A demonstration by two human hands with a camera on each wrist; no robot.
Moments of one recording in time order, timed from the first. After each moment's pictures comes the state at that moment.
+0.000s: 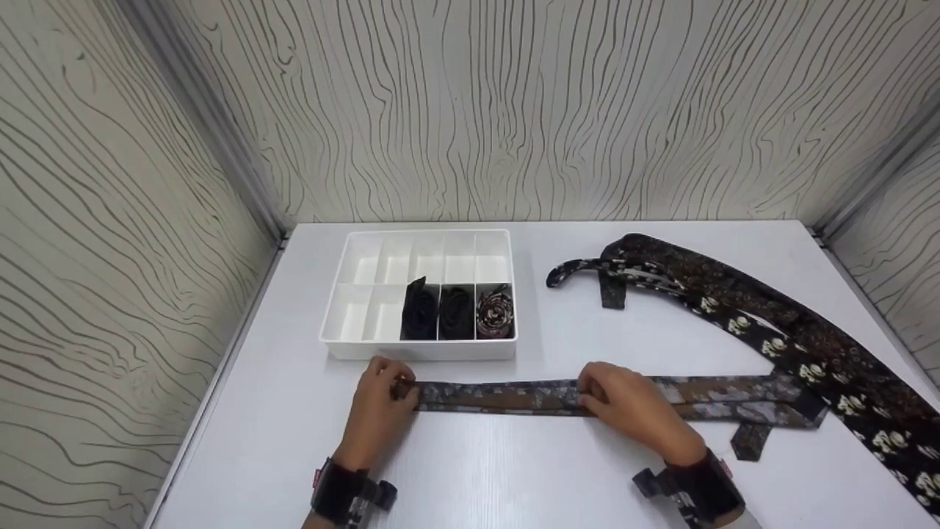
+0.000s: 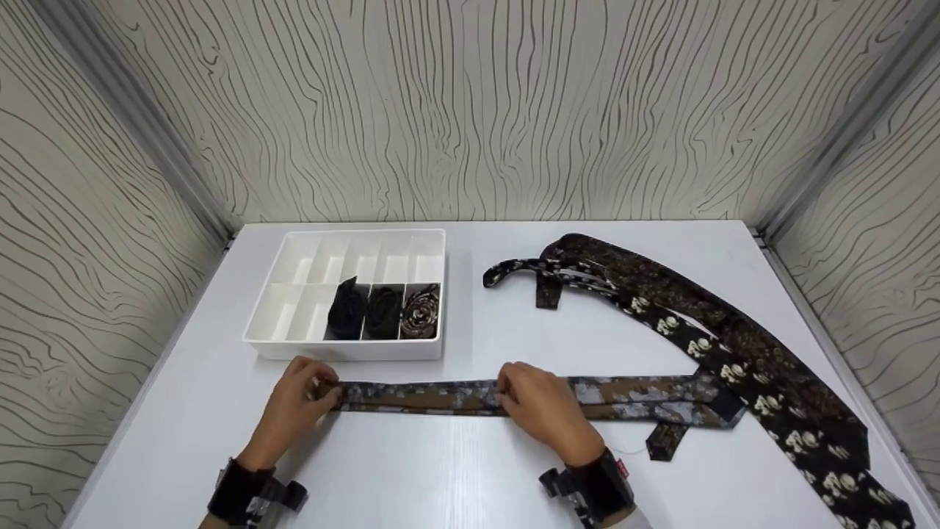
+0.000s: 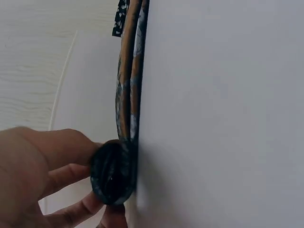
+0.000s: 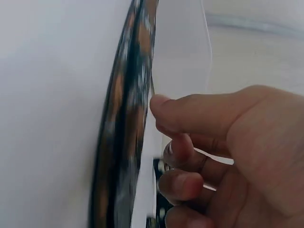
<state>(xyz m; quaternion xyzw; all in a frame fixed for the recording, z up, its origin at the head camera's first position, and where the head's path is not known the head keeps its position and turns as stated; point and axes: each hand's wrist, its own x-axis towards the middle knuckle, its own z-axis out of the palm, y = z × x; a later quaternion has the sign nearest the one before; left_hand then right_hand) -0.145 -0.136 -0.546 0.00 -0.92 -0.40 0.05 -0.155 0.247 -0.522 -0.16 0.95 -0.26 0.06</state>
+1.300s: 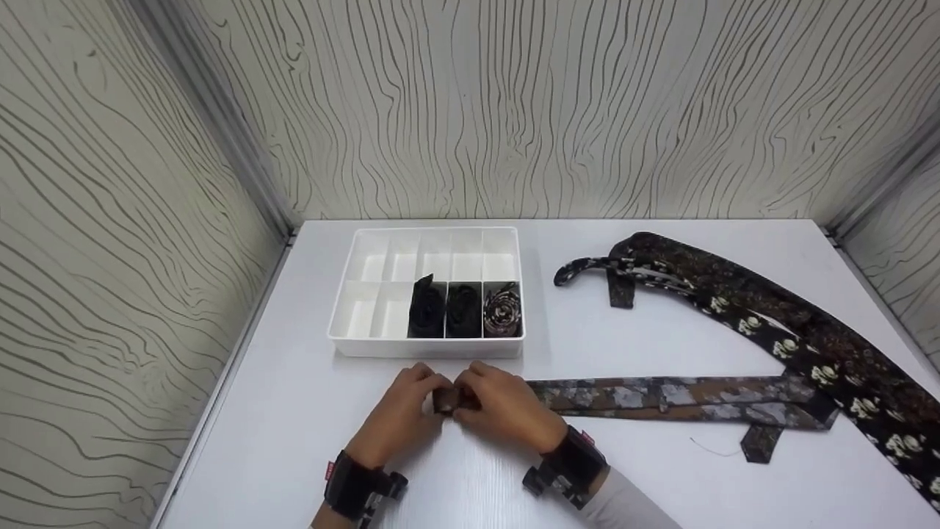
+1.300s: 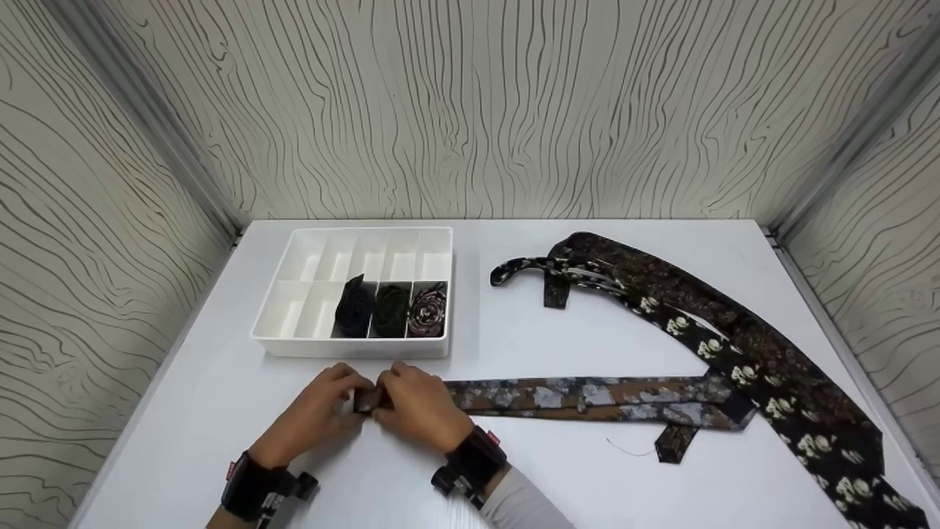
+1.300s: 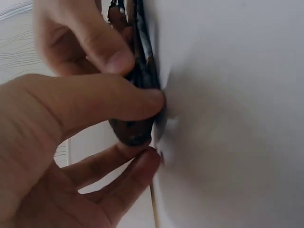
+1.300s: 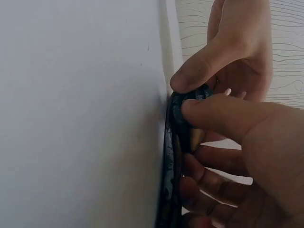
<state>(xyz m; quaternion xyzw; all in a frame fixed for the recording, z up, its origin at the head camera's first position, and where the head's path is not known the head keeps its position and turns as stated) -0.141 -0.129 -0.539 -0.21 -0.92 -0.32 0.00 -0.168 0.084 -0.546 -0.32 0.91 -0.26 0.01</state>
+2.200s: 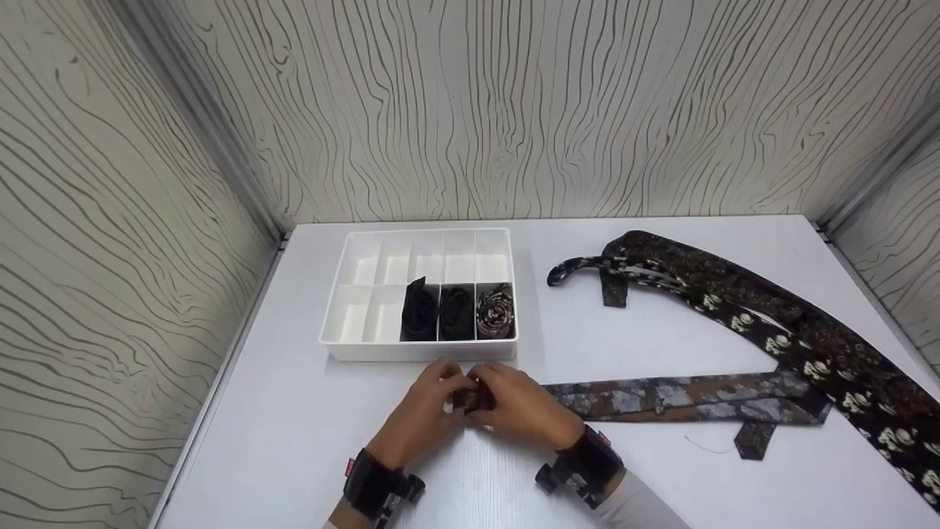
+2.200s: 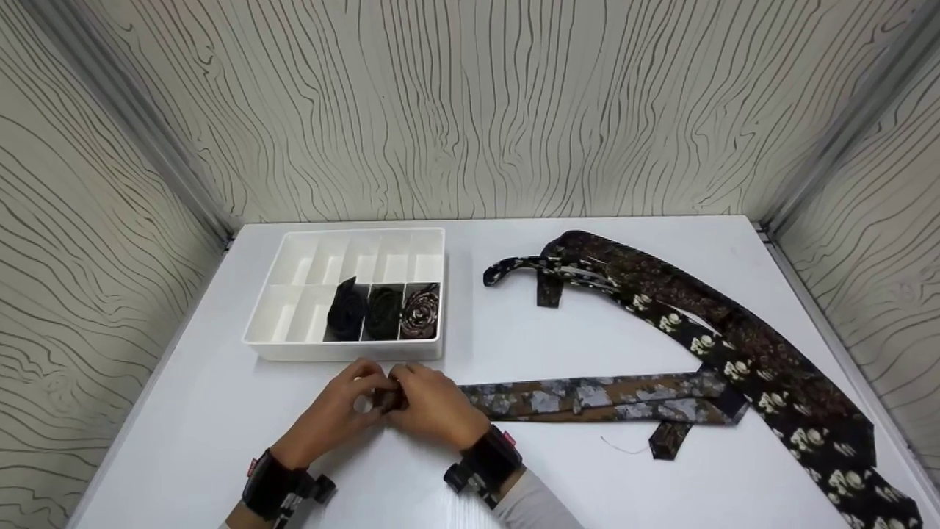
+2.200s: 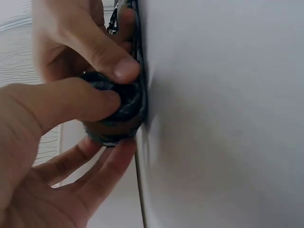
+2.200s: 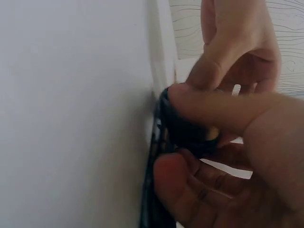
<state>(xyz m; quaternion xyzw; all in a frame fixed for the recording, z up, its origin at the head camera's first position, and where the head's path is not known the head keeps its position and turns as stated) -0.148 -0.095 -0.541 -0.27 -0.90 -0.34 0.04 -0.171 0.115 -0.543 -0.30 0.90 -0.32 0.06</state>
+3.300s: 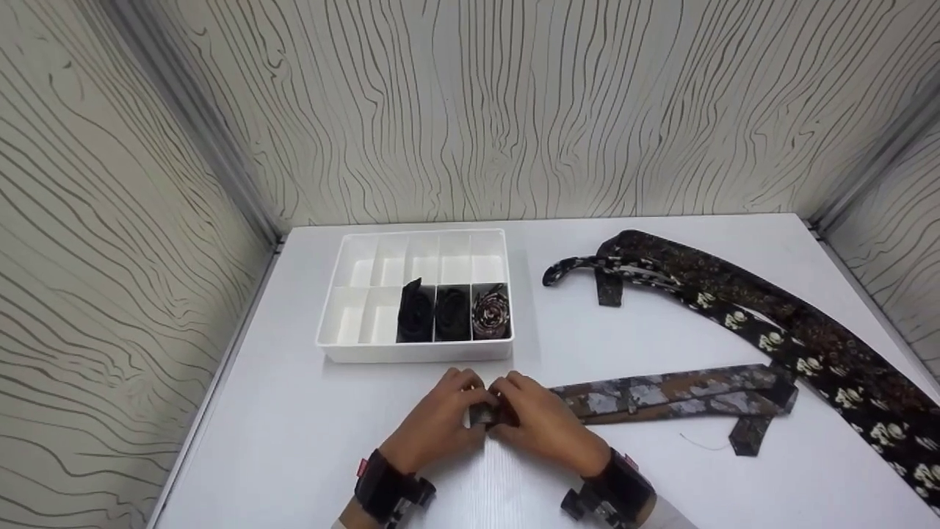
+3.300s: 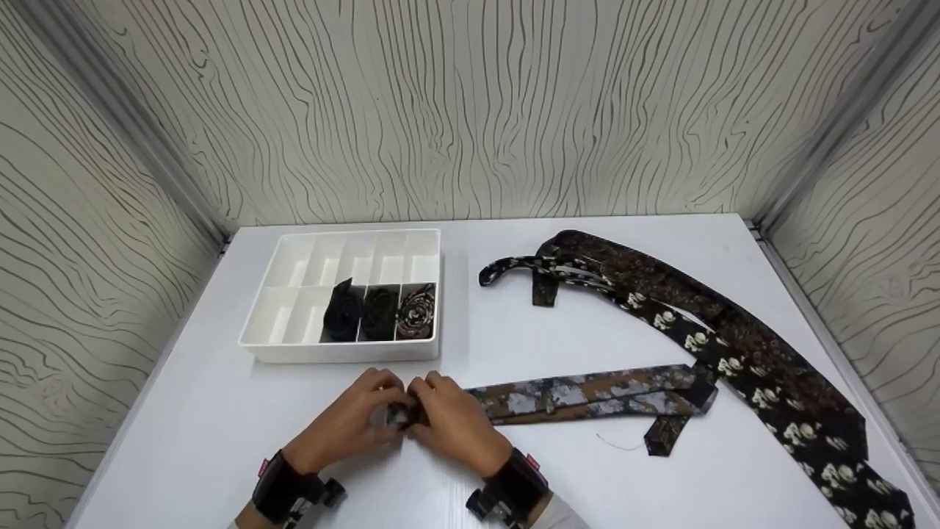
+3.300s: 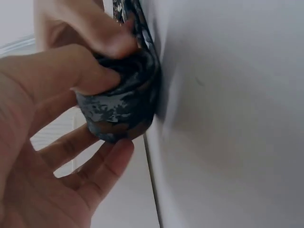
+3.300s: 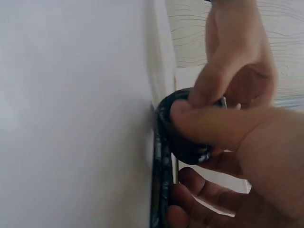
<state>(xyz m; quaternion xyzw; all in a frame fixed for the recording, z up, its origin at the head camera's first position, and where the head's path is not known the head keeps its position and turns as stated) -0.142 -0.073 -0.538 -0.33 -0.90 -0.30 0.02 -0.143 0.144 -0.545 -0.28 0.92 -0.28 0.02</state>
